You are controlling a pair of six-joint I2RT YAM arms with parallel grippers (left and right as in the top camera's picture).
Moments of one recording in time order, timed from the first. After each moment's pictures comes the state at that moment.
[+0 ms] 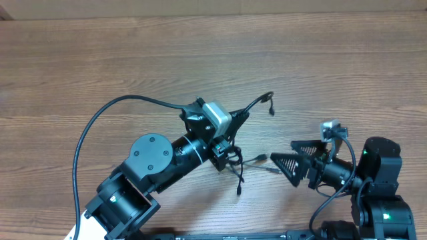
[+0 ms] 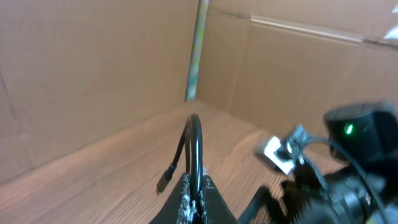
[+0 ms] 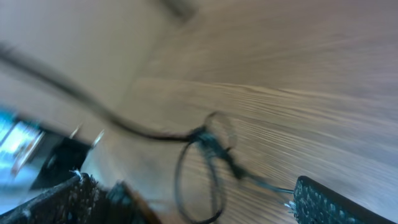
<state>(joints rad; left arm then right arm) -0.79 0.92 0.98 -0.09 0.16 -0.15 -0.04 0.62 0.65 -0.65 -0.98 0.18</state>
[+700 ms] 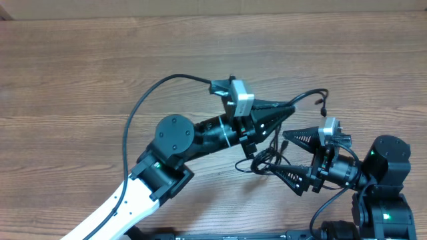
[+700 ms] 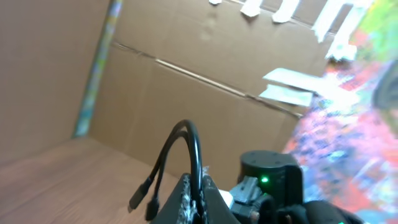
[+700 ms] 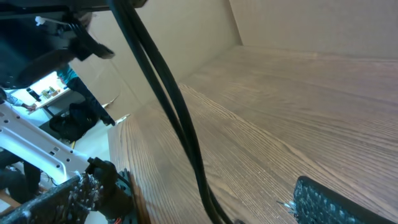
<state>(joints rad) -0.79 1.18 0.98 0.45 0.51 -0.49 -0.04 0.62 0.65 -0.41 -1.18 0.05</state>
